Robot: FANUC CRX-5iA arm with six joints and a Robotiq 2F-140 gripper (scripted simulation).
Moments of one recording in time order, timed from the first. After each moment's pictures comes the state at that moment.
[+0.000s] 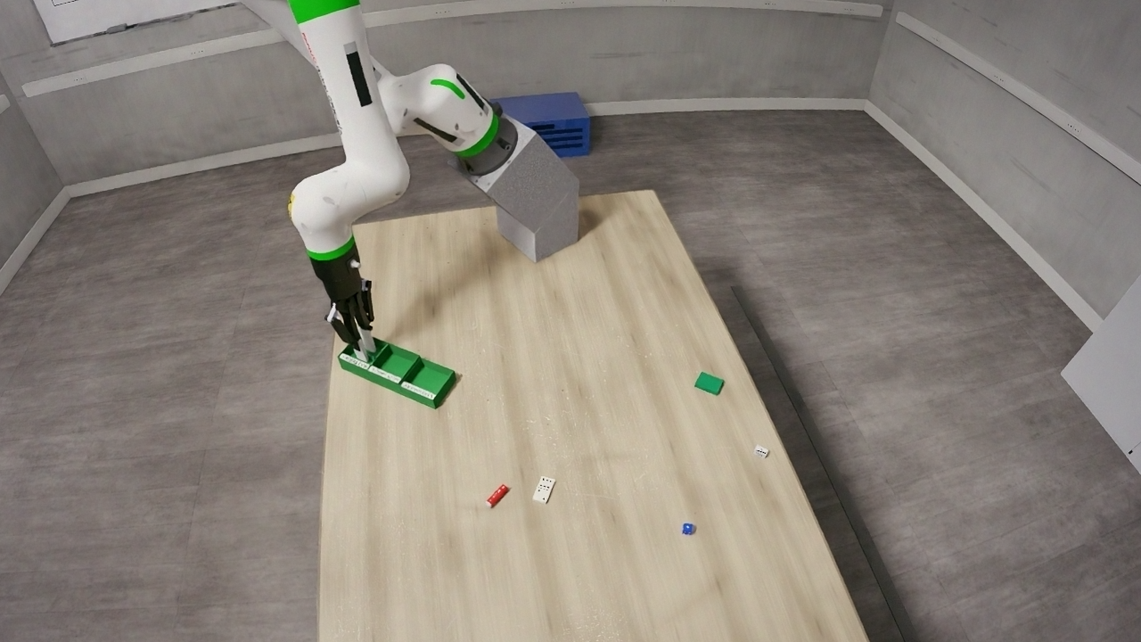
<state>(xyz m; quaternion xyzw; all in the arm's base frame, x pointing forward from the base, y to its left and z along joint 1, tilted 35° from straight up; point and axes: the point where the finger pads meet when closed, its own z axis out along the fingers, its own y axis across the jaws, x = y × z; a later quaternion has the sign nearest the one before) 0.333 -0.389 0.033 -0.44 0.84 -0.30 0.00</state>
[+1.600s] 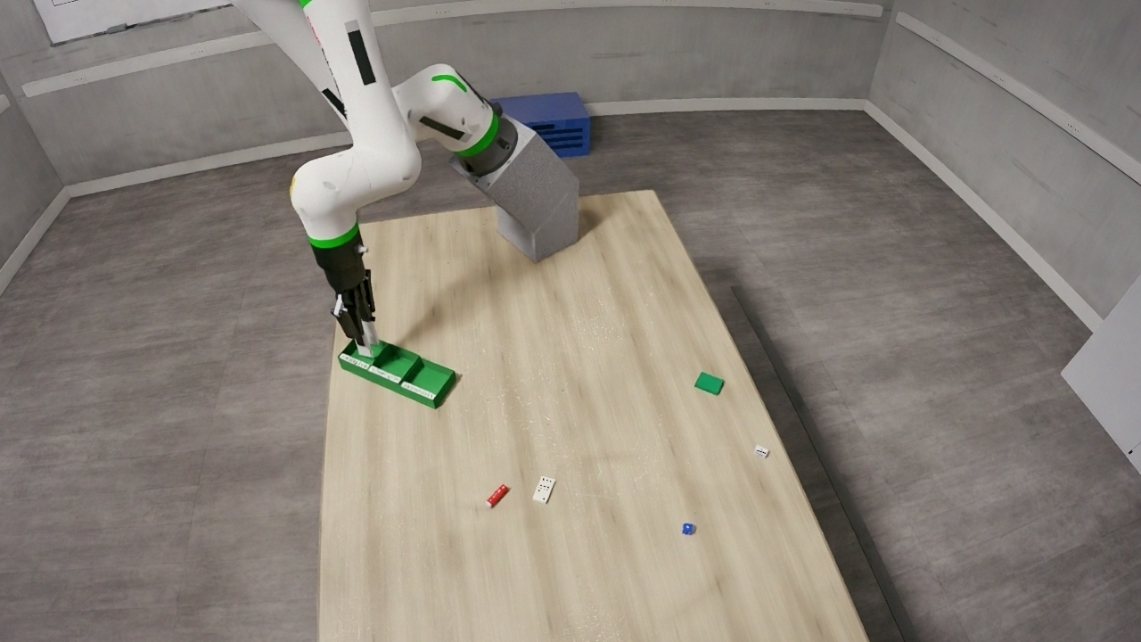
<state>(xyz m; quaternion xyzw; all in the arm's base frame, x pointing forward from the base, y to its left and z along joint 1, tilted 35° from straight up) 0.350 -0.347 0.068 -0.52 0.79 -0.31 -0.03</state>
